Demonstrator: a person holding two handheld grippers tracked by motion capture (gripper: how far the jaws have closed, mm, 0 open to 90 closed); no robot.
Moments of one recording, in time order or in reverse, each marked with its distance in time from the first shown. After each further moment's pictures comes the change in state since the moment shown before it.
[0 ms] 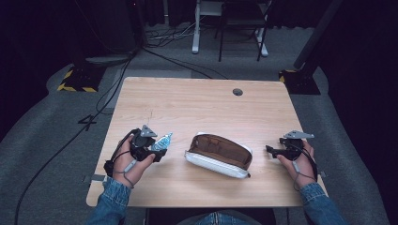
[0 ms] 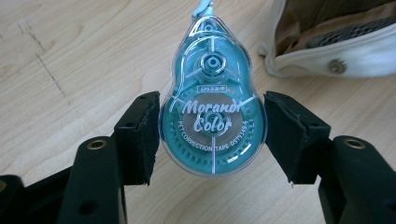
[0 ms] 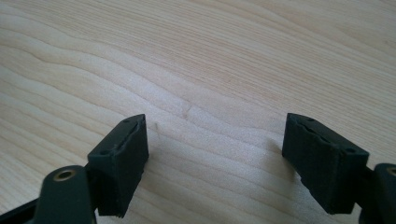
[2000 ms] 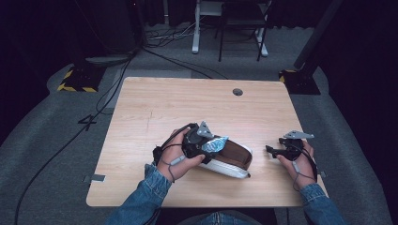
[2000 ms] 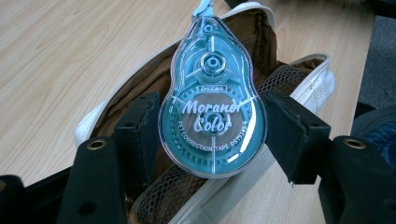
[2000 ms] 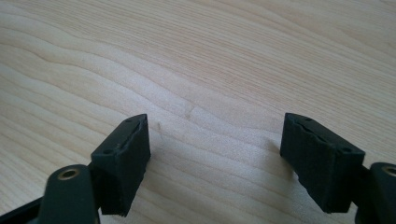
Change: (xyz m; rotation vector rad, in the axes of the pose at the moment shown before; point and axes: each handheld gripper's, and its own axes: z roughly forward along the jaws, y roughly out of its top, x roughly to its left) left arm -0.106 0.094 0.034 -0.021 -0.245 0.319; right arm 0.001 0.000 0.000 -0.002 0.005 -0.004
